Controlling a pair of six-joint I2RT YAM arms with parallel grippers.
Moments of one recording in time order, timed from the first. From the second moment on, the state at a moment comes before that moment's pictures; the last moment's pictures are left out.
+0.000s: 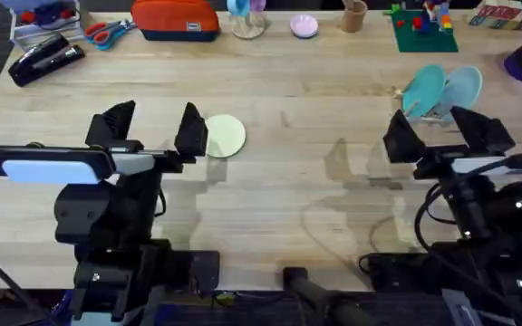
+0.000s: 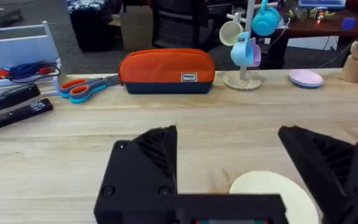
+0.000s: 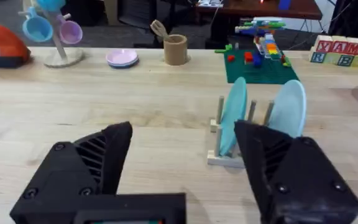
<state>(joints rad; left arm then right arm) -0.01 0.00 0.01 -0.02 0.01 0.00 0.00 0.00 0.01 -0.10 -0.03 0.00</state>
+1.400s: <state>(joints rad) -0.01 0.58 1.14 -0.86 0.01 0.00 0.00 0.61 1.08 -0.94 -0.06 0.00</state>
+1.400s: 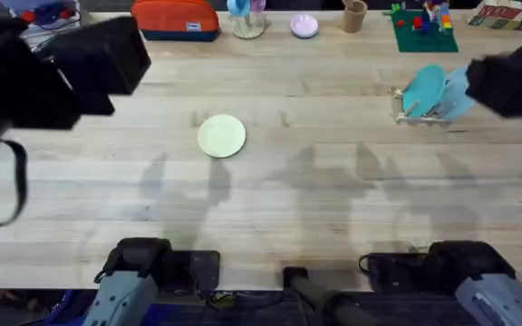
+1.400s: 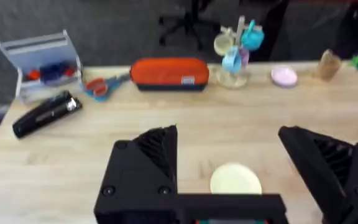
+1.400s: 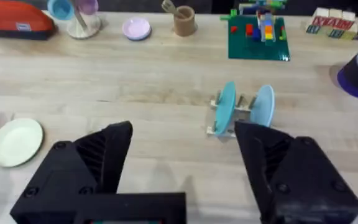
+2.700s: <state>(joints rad) -0.01 1.12 1.49 -1.35 0.12 0.05 0.00 1.00 1.44 -1.17 -0.06 -0.04</state>
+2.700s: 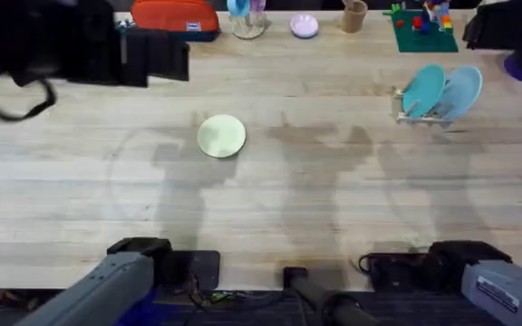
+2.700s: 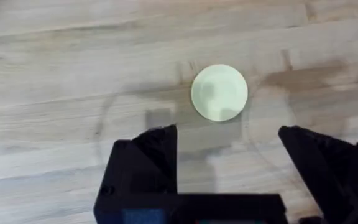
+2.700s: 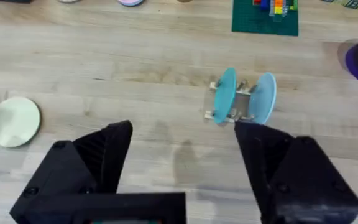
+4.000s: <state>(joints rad) 0.27 1.39 1.15 -1.20 0.69 0.29 0.00 1.00 1.44 -1.17 -0.06 -0.04</state>
